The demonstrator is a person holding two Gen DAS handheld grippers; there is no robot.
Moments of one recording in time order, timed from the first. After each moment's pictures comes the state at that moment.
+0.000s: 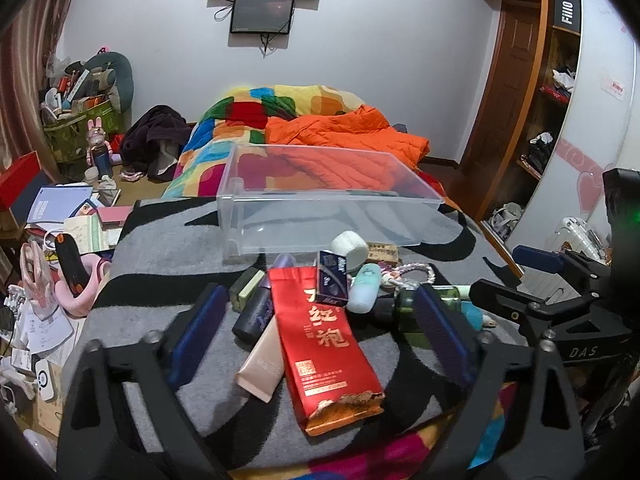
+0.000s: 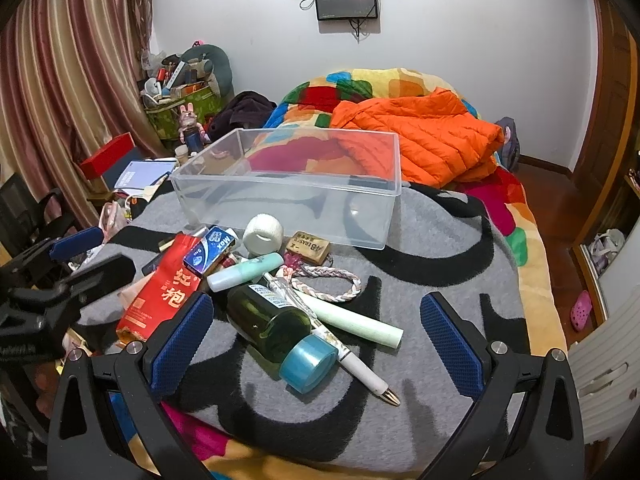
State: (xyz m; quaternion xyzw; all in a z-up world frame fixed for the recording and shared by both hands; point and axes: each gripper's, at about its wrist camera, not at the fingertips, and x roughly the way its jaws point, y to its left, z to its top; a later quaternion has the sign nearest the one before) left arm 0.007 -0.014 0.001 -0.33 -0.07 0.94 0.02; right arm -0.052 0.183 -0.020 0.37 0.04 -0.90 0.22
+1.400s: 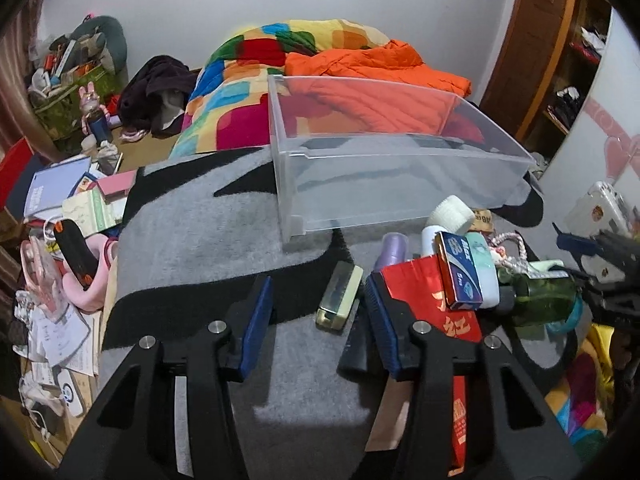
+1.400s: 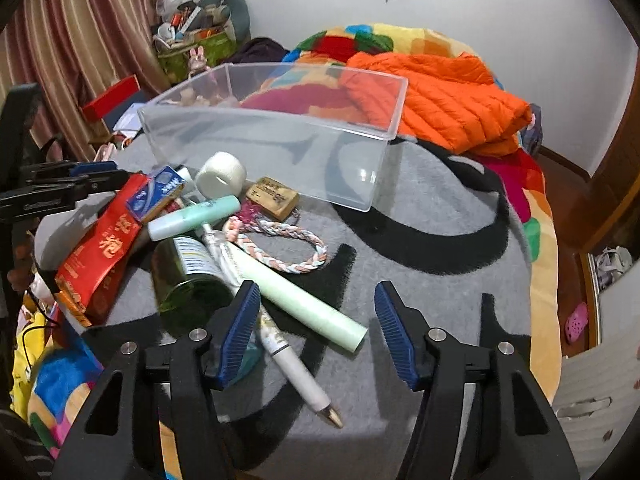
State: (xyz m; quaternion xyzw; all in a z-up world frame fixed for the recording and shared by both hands) left arm -0.062 -0.073 -0.043 -0.44 -0.03 0.90 0.02; right arm -0.103 0.202 -0.067 0.44 0.11 -0.86 0.25
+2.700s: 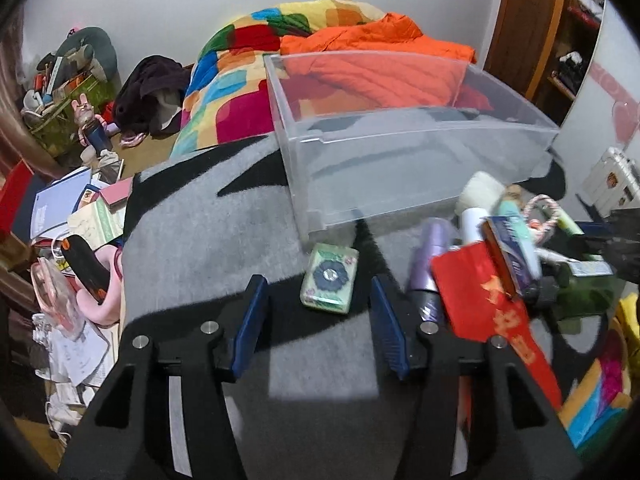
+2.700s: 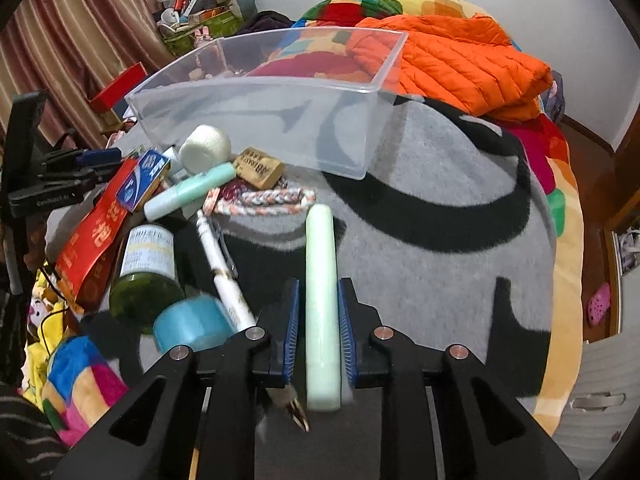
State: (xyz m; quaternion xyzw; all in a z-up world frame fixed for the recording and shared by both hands) left arm -0.089 -0.079 -0.059 -0.48 0.02 0.88 0.02; right arm -0.126 0.215 -0.086 0.49 0.08 -0.82 0.28
